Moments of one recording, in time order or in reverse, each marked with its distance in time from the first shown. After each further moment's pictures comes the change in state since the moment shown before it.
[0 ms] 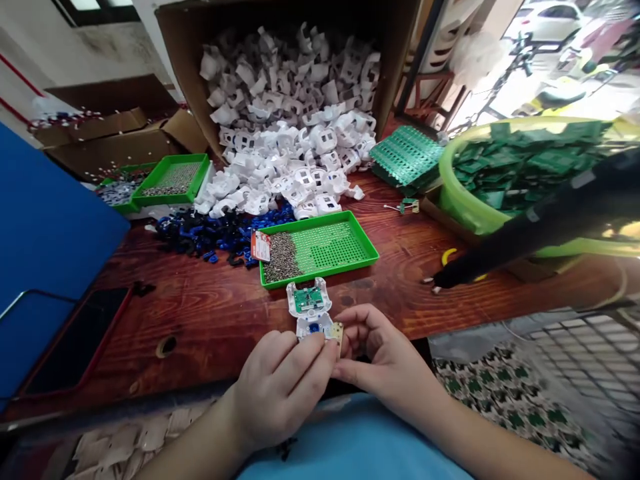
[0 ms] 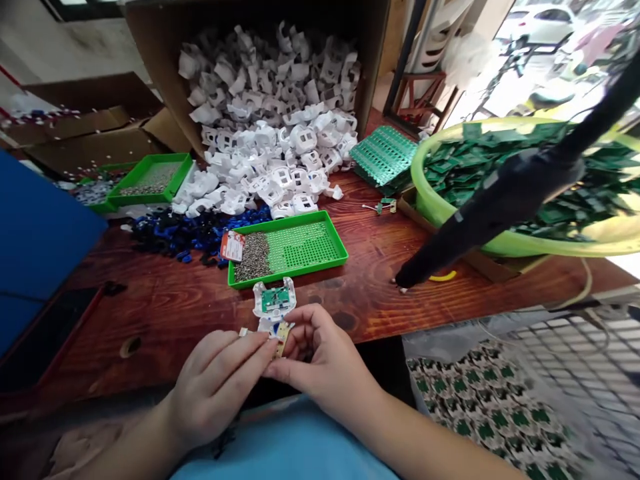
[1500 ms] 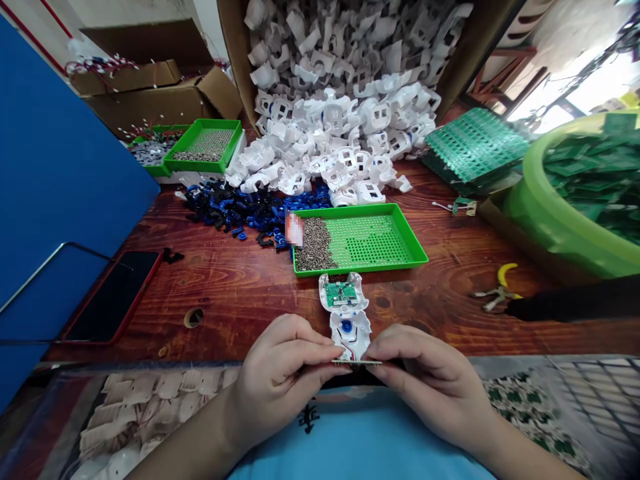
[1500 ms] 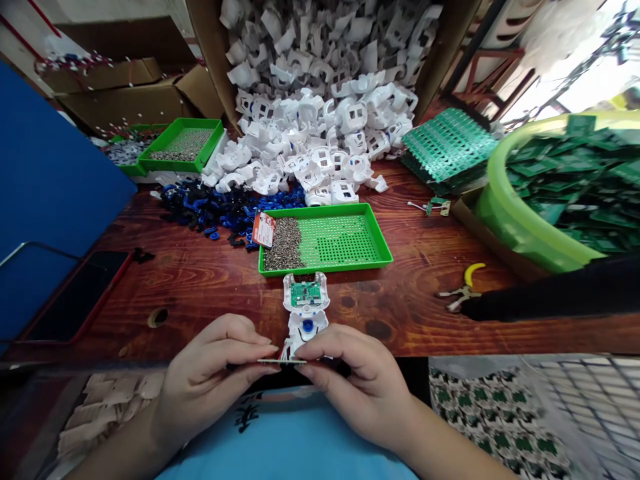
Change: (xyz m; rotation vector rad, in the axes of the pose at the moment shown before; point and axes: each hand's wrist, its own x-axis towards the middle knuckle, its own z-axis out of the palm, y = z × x) left_hand -0.018 -0.013 -0.017 -0.756 0.107 -0.618; right_hand 0.012 -0.008 0.000 -0.551 -0.161 -0.538
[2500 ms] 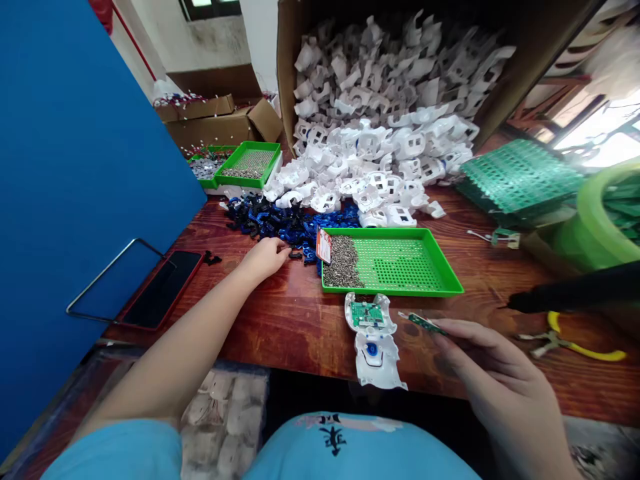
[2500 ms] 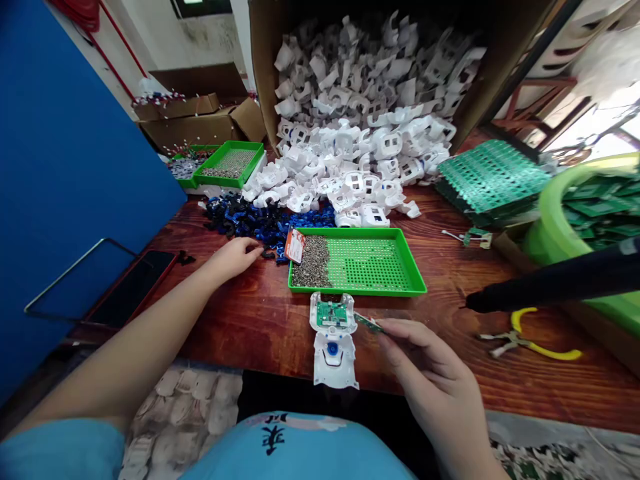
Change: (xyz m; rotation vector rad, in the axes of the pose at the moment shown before) left_hand 0.080 -0.137 -0.094 0.729 -0.118 -0.663; right_hand -0.006 0.033 -0.016 -0.119 0.491 0.297
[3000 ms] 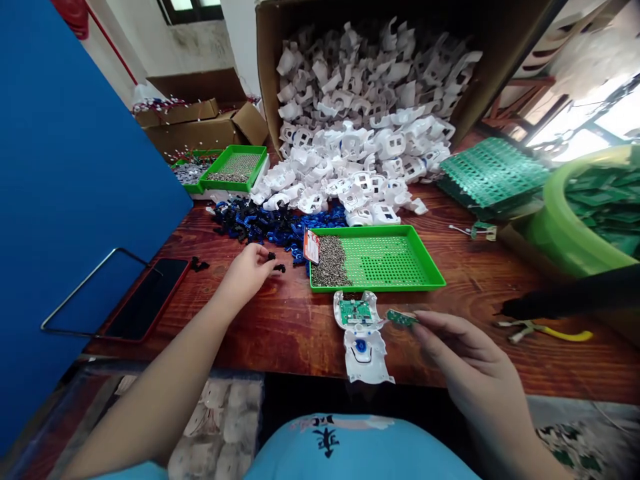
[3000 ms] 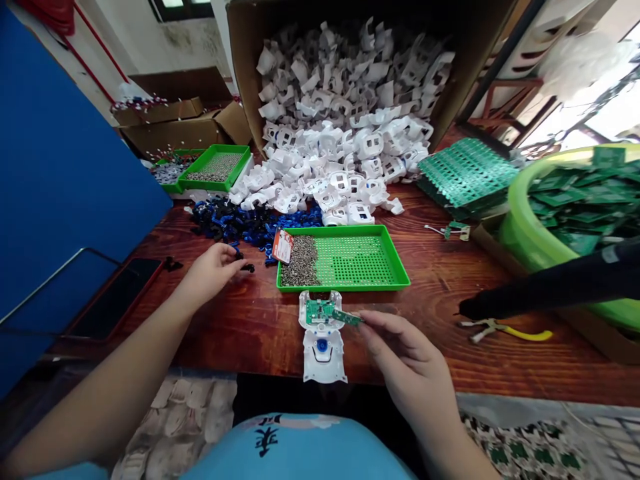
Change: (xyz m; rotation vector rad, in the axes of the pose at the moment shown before) left_hand -0.040 0.021 -0.005 -0.451 0.059 -0.201; right_hand 0.003 -0.003 0.003 0.093 -0.004 0.062
